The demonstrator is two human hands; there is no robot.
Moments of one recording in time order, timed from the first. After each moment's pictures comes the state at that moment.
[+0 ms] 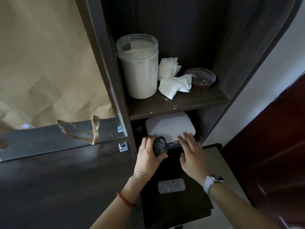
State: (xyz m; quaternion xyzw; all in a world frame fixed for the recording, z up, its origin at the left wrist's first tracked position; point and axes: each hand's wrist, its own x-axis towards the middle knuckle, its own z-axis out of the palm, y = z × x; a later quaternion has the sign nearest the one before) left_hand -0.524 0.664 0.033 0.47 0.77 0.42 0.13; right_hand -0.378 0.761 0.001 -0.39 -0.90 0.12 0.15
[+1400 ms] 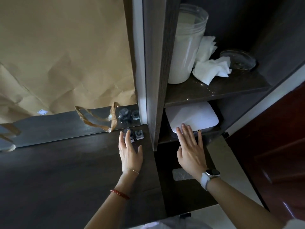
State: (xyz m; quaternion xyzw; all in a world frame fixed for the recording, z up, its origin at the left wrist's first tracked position) left_hand -0.610 0.596 -0.035 0.30 0.85 0.41 0.11; right_hand -0.442 0.705 -0.005 -0.37 -0.92 0.04 0.13
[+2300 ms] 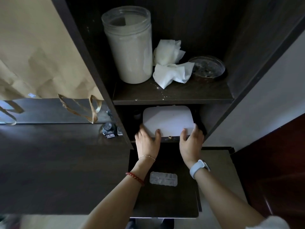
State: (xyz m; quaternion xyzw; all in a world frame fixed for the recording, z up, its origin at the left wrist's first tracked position) left_hand -0.489 0.718 0.005 0.20 0.90 0.38 0.11; right_hand -0.397 0.805 -0.005 -0.51 -0.76 0.25 0.32
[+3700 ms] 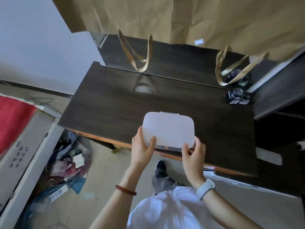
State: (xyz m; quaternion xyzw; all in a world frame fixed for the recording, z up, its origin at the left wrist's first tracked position) left_hand -0.691 0.231 -0.025 0.12 0.87 0.45 0.18; right_hand -0.584 0.348 -0.029 -0.43 -0.76 0.45 0.22
